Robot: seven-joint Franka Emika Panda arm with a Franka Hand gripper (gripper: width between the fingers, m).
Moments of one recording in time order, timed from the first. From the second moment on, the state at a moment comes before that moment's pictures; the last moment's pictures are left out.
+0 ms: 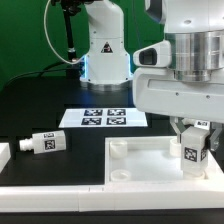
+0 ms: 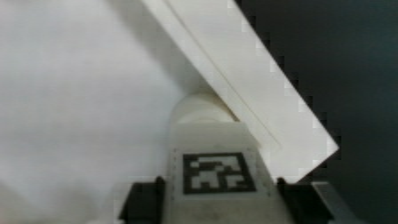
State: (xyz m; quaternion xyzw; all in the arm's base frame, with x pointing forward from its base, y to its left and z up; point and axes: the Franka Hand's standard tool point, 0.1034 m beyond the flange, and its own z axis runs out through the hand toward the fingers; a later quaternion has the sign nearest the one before) arm 0.637 0.115 0.075 -0.89 0.45 -0.02 0.05
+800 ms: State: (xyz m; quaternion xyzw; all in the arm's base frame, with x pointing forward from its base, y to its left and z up) arm 0.634 0.114 0.070 -0.89 0.46 0.00 0.07
